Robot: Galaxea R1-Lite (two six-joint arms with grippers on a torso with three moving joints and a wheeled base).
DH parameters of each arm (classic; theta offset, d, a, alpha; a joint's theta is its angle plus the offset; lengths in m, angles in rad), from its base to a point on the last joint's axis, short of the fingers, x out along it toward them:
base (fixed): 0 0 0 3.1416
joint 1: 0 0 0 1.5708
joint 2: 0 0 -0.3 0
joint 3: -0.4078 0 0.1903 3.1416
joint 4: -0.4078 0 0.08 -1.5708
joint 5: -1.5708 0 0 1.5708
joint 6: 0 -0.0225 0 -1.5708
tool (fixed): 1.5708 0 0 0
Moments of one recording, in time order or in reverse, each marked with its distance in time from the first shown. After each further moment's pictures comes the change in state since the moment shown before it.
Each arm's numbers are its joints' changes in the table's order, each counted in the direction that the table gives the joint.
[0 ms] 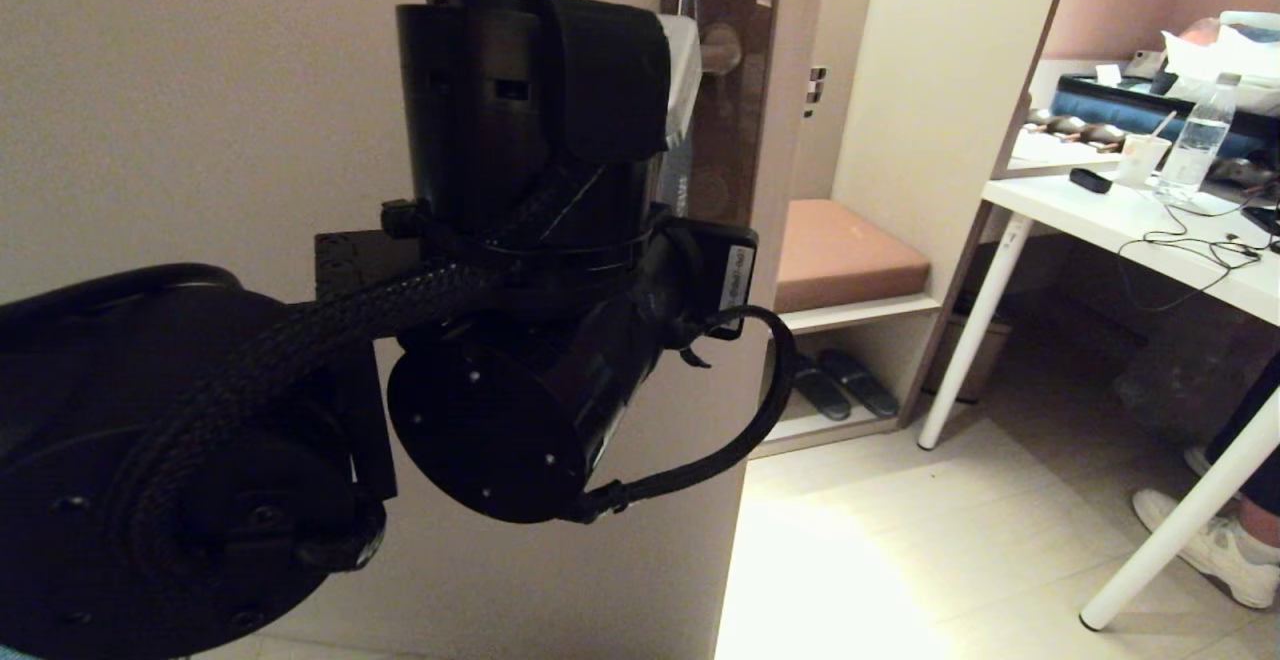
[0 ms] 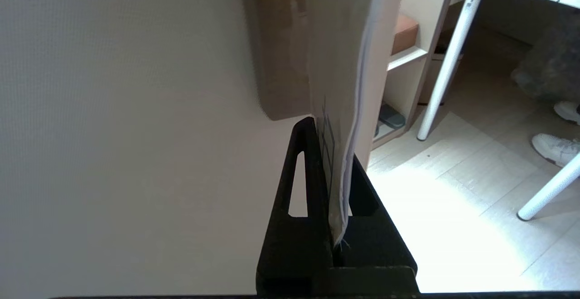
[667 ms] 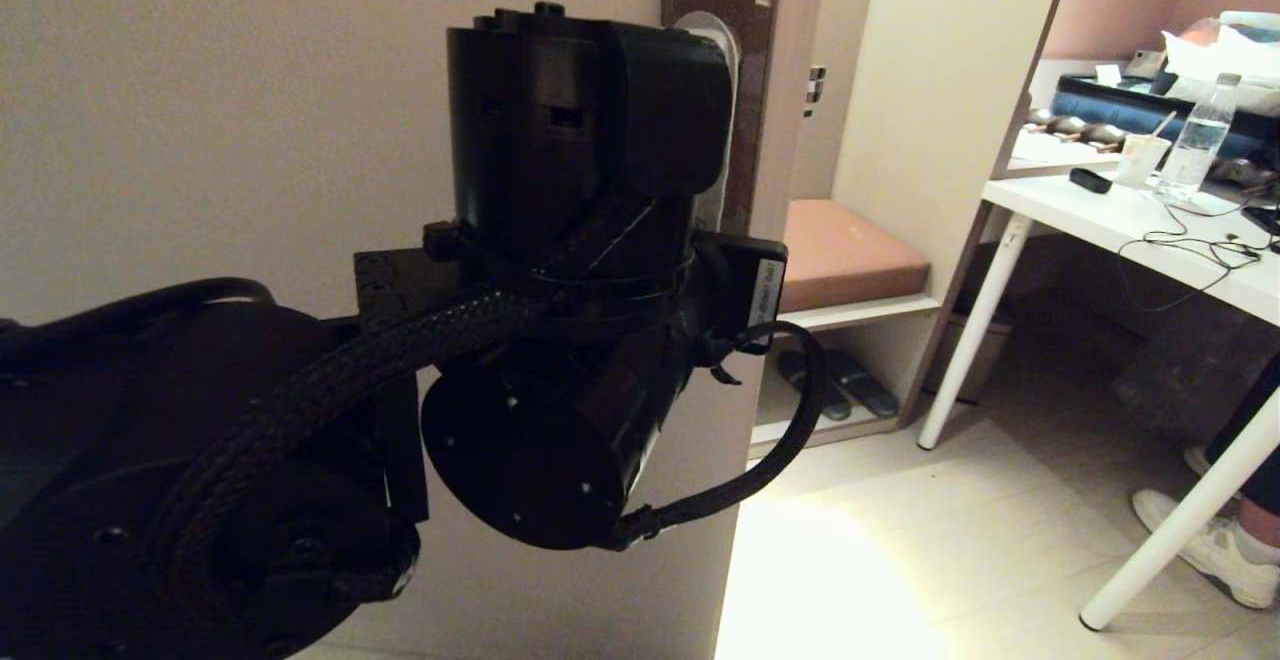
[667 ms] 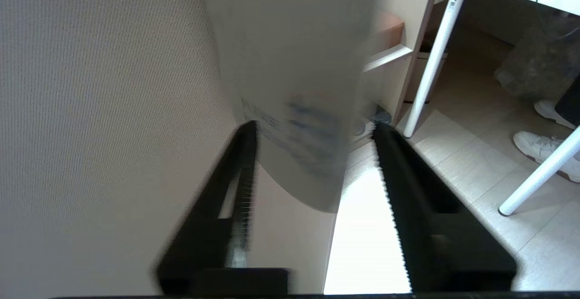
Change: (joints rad) left arm 0.028 0.018 -0.007 0.001 0.002 0.037; right arm 0.000 0.000 0.000 0.000 0.000 0.000
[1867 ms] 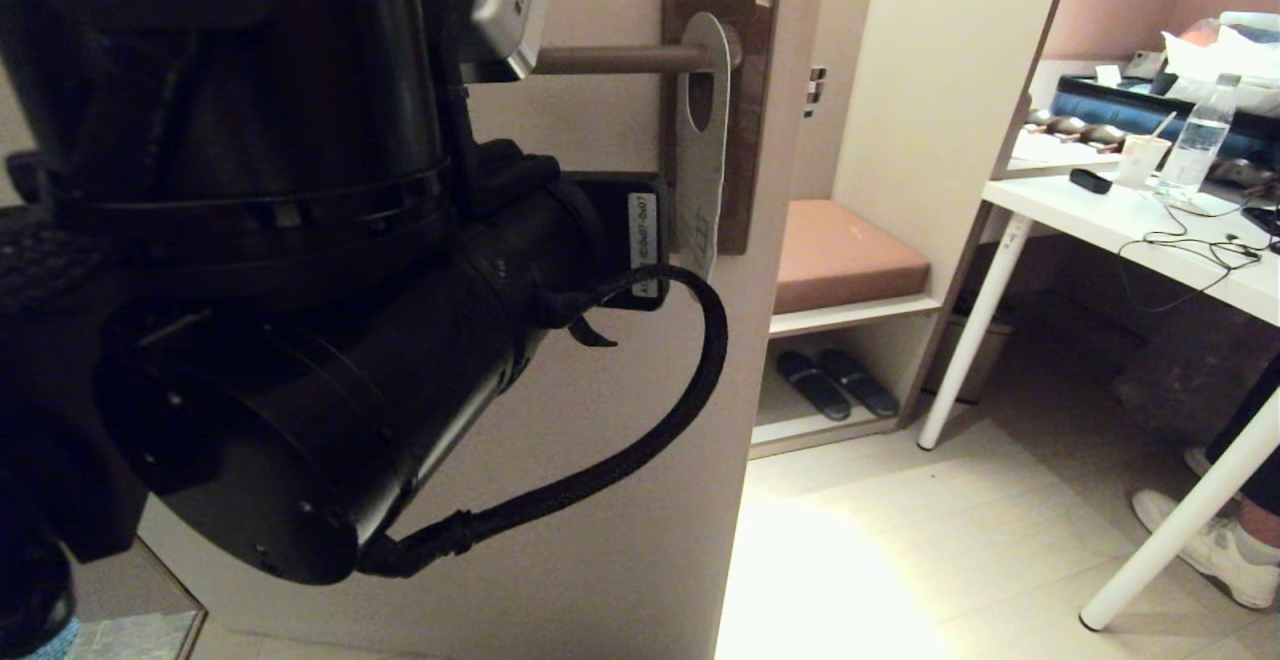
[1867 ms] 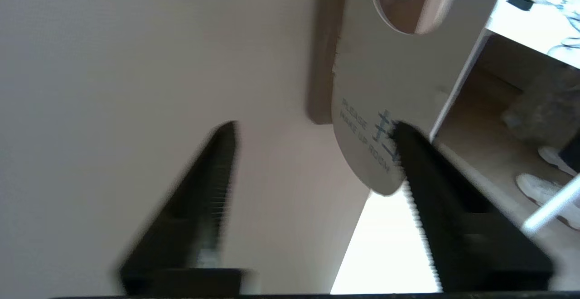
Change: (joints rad) left arm -0.023 -0.177 0.102 0.001 0.069 0.029; right arm 0.000 0.000 0.000 0.000 0.000 0.000
